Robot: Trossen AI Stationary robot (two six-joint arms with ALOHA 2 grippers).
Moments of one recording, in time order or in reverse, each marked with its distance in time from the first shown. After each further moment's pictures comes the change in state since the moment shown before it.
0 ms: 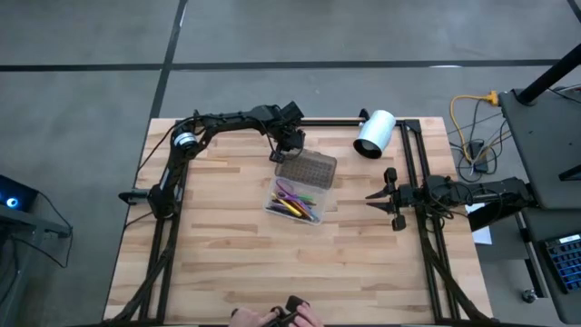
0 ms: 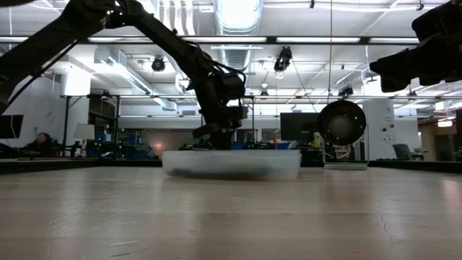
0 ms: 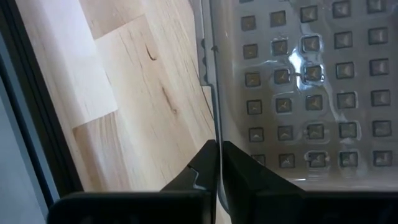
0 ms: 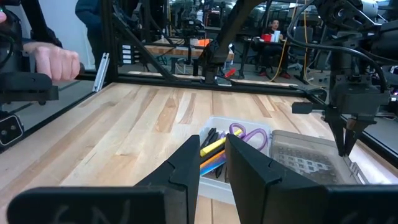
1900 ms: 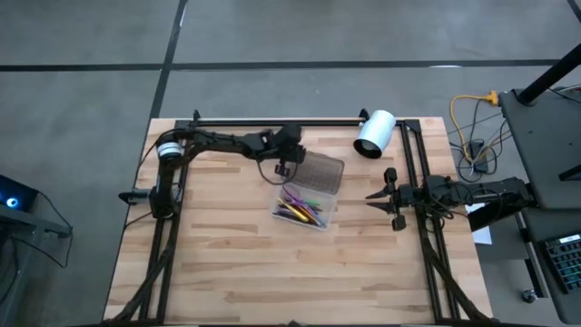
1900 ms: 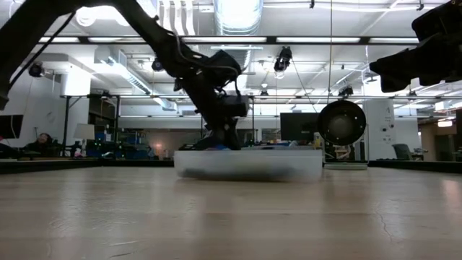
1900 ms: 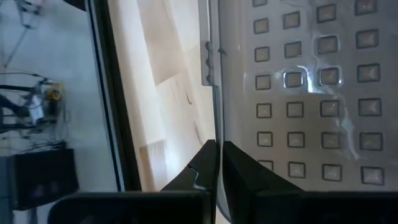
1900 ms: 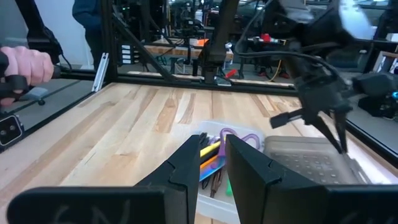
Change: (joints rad) left arm -0.169 -0.190 -0.409 0.571 -0.307 -0.052; right arm 0.000 0.000 0.000 0.000 0.000 0.000
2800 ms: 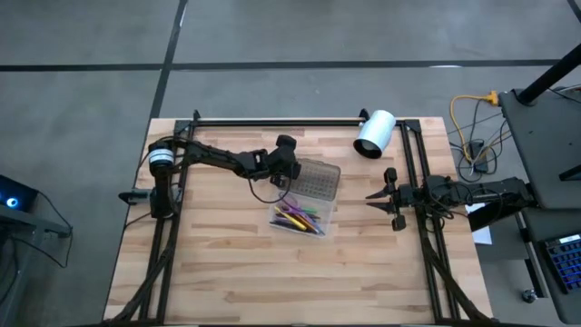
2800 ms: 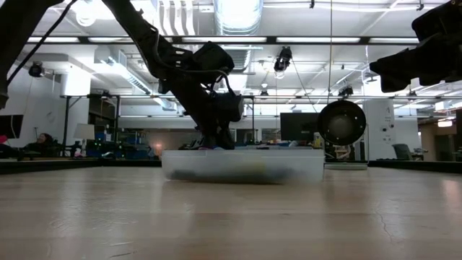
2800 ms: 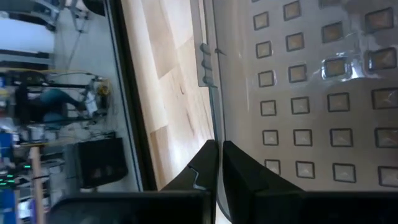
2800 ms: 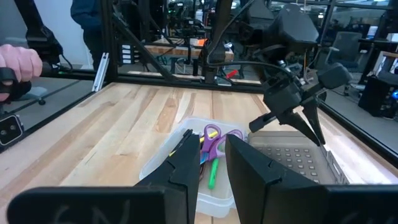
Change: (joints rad) left arm -0.124 -0.082 -0.222 0.218 -0.239 0.034; right arm 0.000 0.000 0.000 0.001 0.000 0.000
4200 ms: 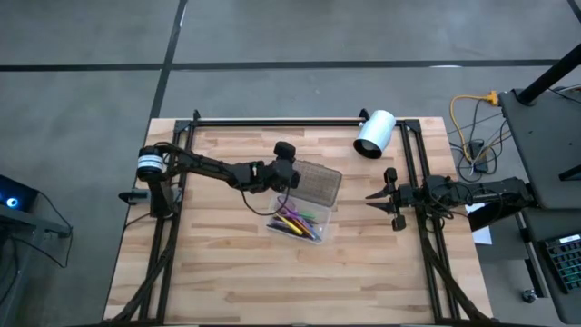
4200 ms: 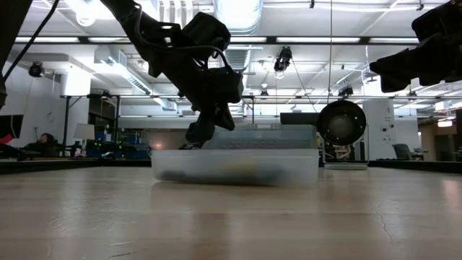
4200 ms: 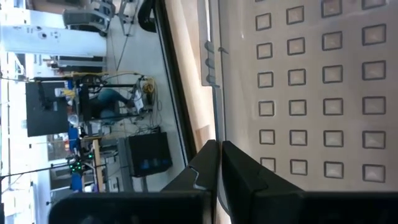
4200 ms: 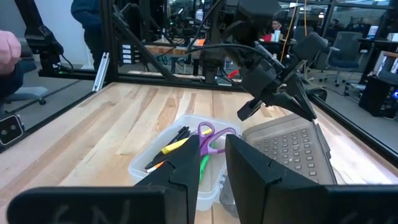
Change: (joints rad) left arm -0.139 -0.091 -0.050 0.054 -0.227 0.049; right arm 0.000 0.000 0.000 0.000 0.000 0.000
